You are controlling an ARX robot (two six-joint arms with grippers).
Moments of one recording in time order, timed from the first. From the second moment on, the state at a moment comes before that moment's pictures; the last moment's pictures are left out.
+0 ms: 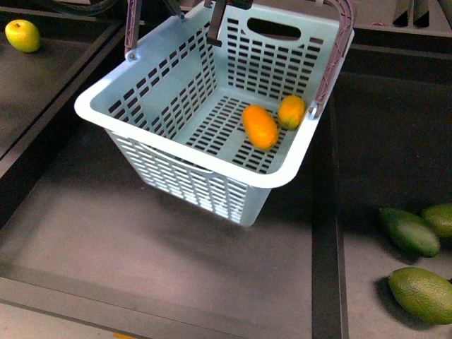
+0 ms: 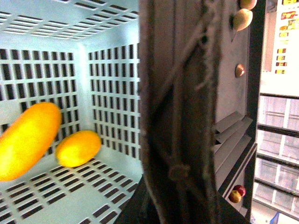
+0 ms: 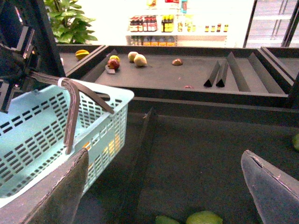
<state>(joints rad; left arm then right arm) -0.50 2.34 1.88 -0.19 -0.27 -1.58 0.00 0.00 0.02 0.00 0.00 0.00</state>
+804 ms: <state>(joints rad) -0.52 2.31 1.68 -0.10 -0.37 -1.73 0.00 0.00 0.02 0.00 0.00 0.00</state>
